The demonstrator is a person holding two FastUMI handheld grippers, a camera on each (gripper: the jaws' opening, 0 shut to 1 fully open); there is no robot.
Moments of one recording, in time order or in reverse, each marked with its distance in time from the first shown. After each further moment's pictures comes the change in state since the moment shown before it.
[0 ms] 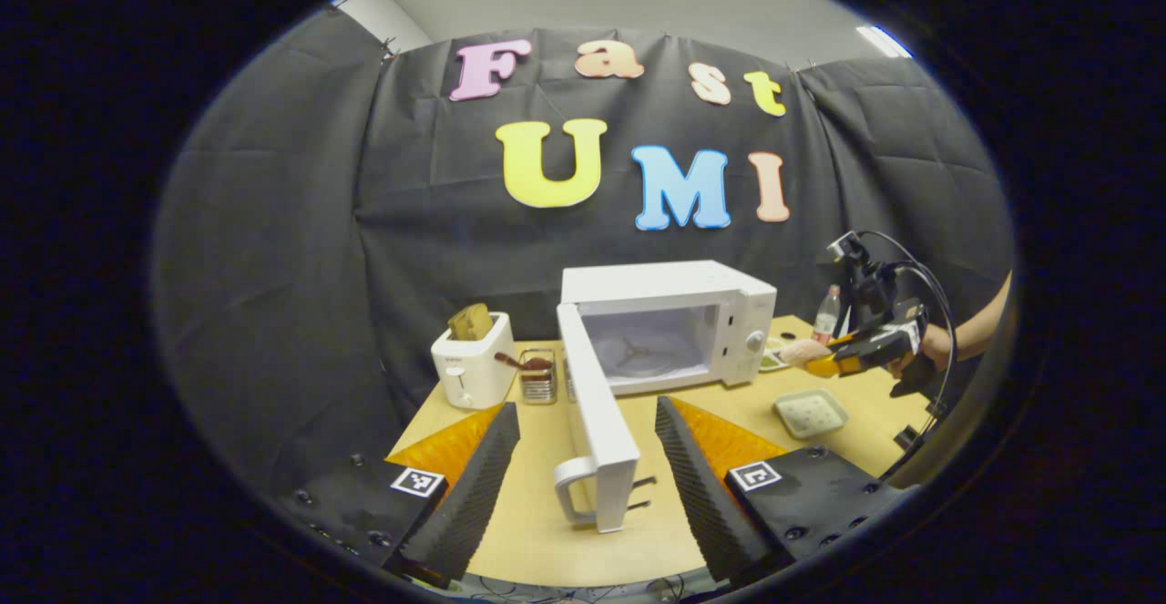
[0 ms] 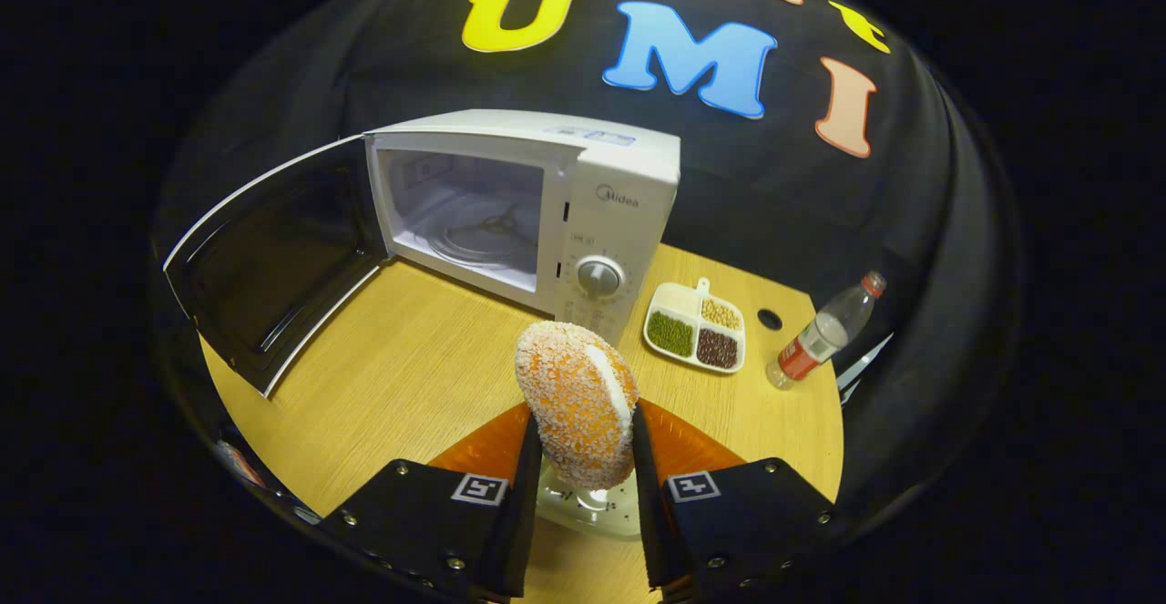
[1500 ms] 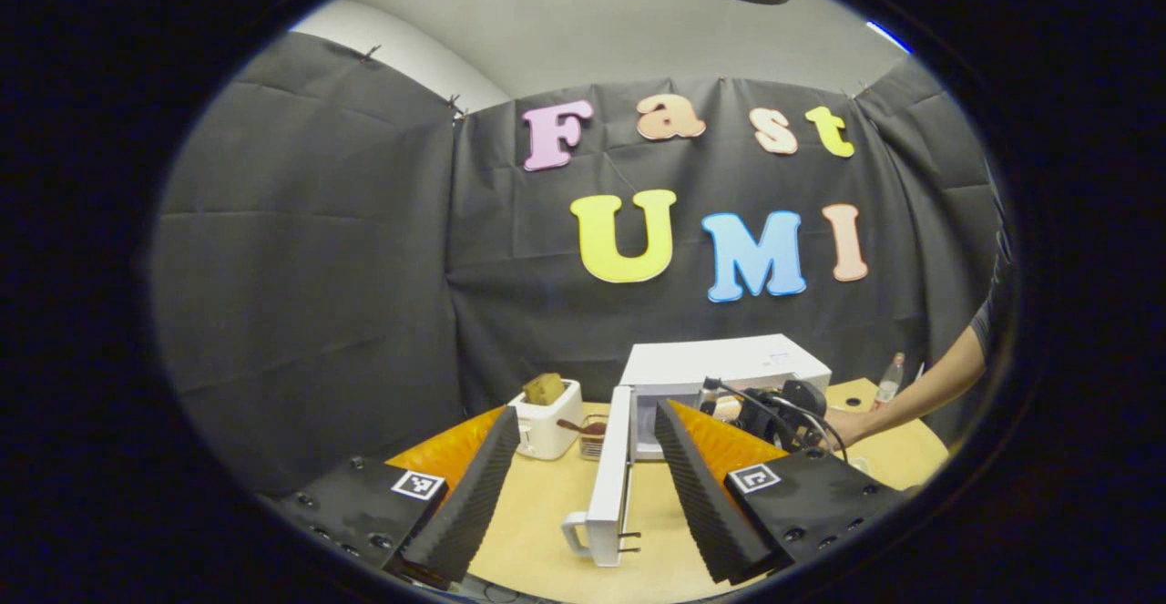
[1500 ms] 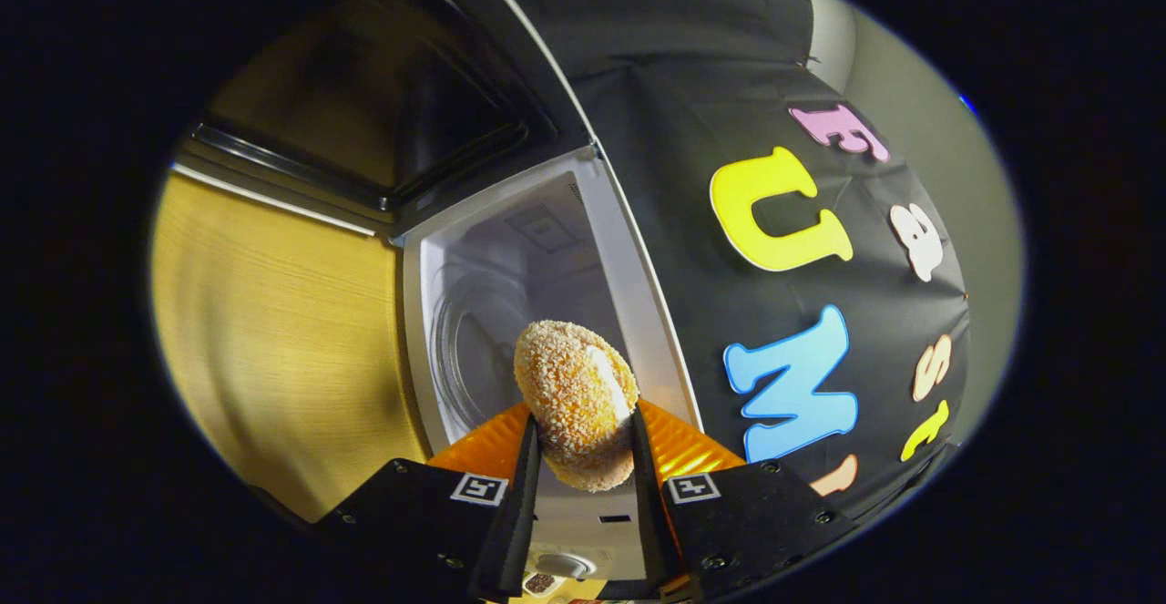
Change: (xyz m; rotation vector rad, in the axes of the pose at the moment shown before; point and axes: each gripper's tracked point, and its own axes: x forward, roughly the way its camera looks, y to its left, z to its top) left arm -0.046 -0.005 0.081 -0.002 -0.156 0.365; right arm 0.132 0.117 0.167 -1.058 -0.441 -0.249
